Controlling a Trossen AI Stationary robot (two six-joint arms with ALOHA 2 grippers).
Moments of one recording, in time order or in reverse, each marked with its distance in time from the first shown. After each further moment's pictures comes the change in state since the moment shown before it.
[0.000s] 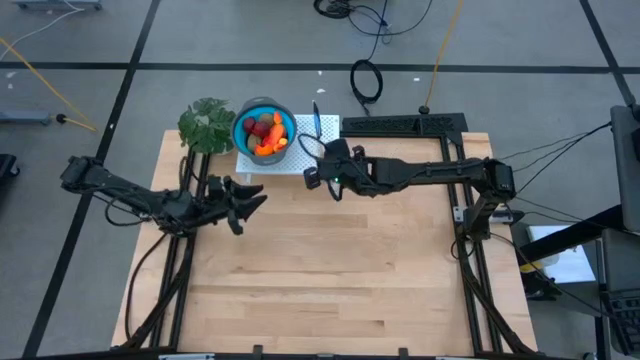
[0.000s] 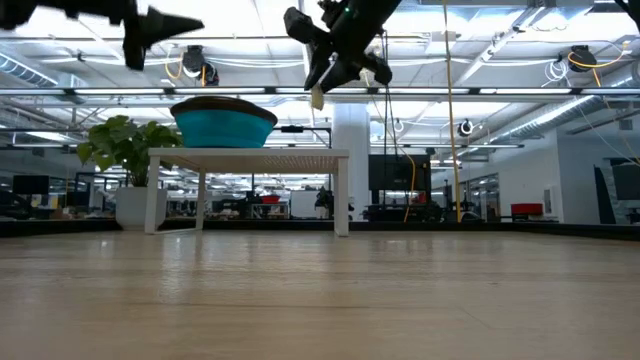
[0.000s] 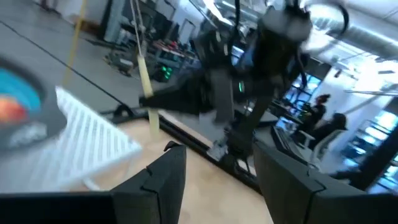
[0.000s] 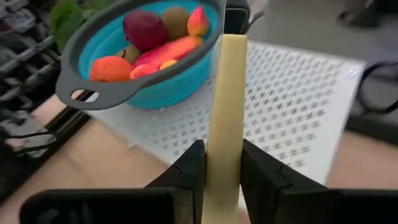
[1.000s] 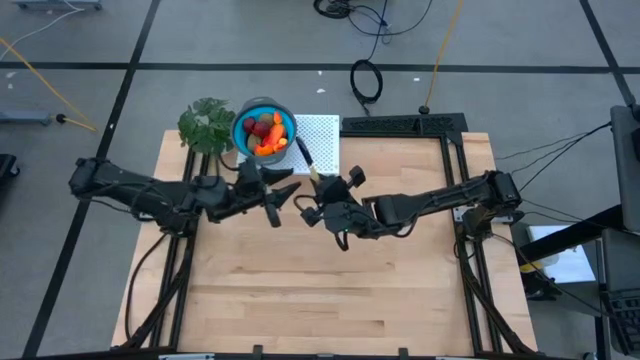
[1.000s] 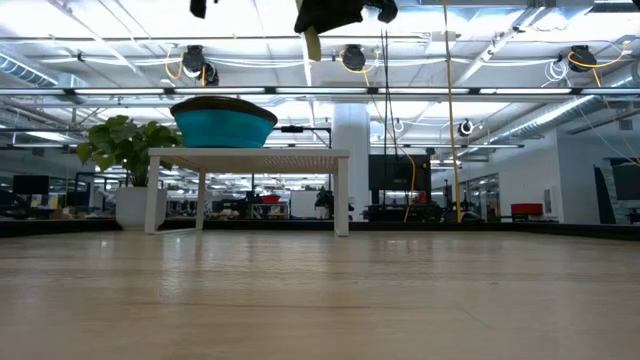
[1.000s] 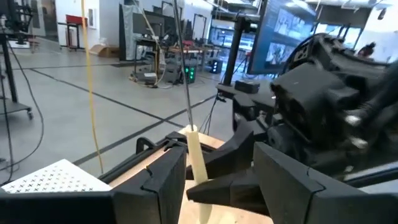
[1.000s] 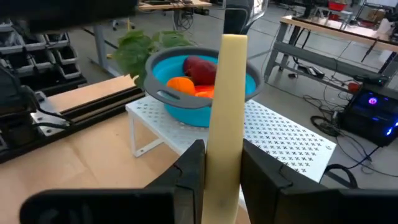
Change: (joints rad) left arm 0.127 0.381 0.488 -0.187 0.056 0.257; right arm 0.276 0.000 -0.001 0.150 0.378 -0.365
